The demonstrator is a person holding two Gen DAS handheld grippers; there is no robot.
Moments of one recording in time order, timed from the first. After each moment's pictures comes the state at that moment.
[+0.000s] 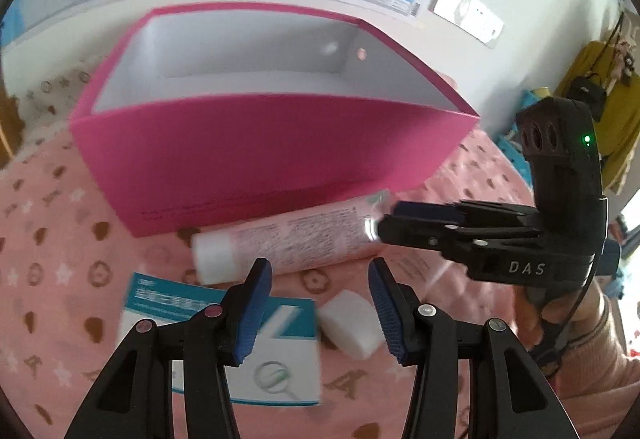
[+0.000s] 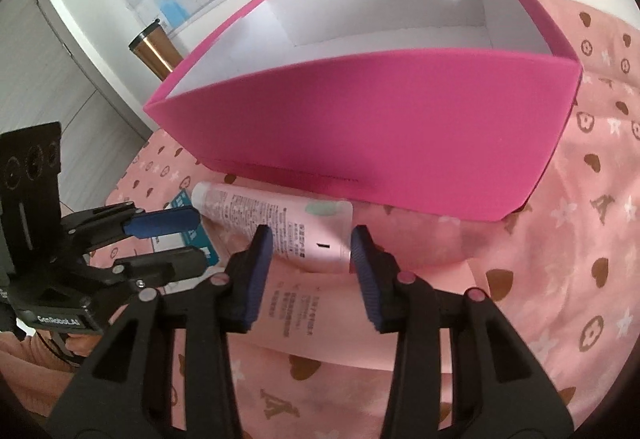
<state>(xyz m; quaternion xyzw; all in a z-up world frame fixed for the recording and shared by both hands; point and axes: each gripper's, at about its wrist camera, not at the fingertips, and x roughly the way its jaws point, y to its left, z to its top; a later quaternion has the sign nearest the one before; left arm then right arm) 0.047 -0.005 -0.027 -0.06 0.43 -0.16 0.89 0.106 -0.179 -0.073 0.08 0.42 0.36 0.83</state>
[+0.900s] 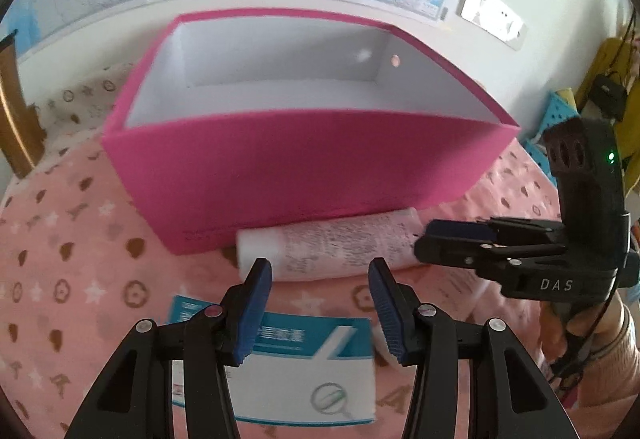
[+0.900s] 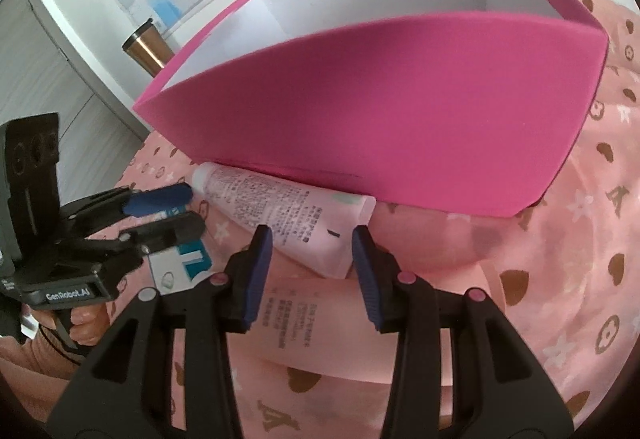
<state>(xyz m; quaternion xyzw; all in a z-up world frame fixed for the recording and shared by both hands) 0.063 0.008 -0.028 -0.04 0.42 -0.12 0.90 0.111 -0.176 -0.080 0.09 0.43 0.35 0.82</state>
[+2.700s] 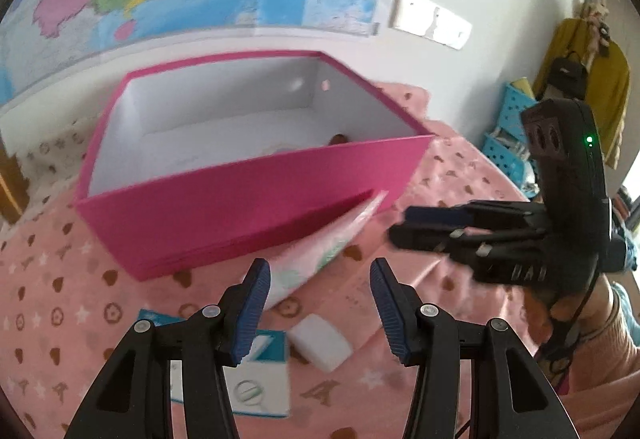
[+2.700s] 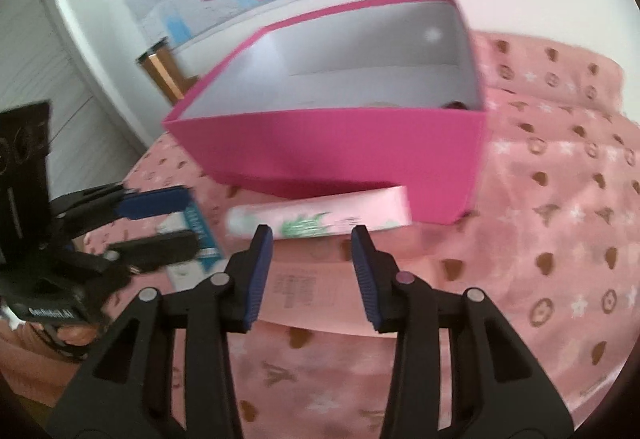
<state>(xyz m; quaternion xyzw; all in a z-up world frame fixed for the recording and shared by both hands) 0.035 -0.027 0.007 -0.01 0.39 -0.18 0.90 0.084 -0.200 -0.050 0.07 0.38 0.32 0.86</state>
